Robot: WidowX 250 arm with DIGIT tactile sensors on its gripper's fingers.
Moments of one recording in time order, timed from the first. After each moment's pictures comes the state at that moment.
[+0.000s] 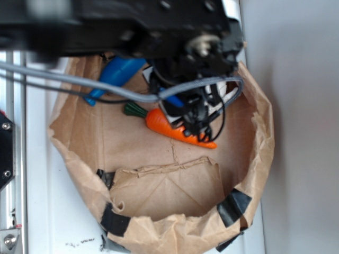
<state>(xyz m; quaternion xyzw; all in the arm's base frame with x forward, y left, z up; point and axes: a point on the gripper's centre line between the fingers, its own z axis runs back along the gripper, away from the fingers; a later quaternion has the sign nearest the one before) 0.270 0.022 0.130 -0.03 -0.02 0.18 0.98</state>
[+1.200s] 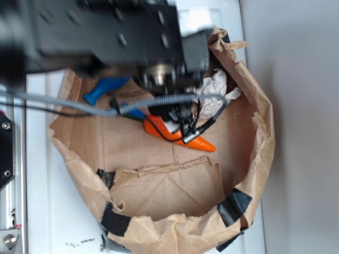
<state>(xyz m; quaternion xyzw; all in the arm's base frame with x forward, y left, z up) 0.266 0.038 0.089 0.05 -0.06 0.26 0.96</state>
